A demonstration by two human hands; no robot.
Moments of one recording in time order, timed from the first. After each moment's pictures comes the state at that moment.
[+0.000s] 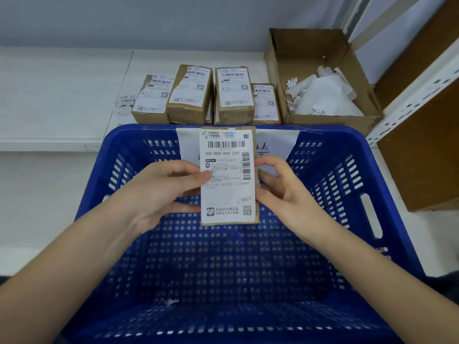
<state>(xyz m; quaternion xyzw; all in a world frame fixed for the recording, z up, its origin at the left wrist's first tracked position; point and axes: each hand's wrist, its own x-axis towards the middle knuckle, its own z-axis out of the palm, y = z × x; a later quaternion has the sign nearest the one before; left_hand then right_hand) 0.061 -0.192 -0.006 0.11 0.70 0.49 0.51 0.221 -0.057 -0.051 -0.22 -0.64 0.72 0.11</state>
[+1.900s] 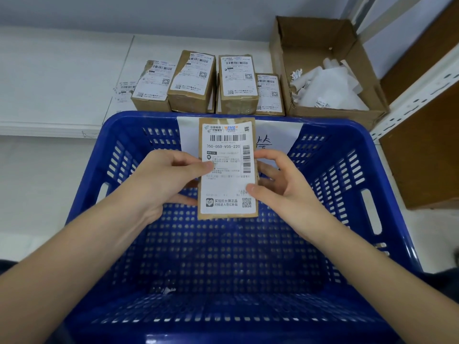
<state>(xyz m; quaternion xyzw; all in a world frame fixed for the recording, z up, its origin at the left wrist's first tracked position) 0.069 -0.186 -0.012 0.08 0.76 0.49 0.43 0.220 -0.062 -0.051 -0.24 -0.62 0.74 0.11</state>
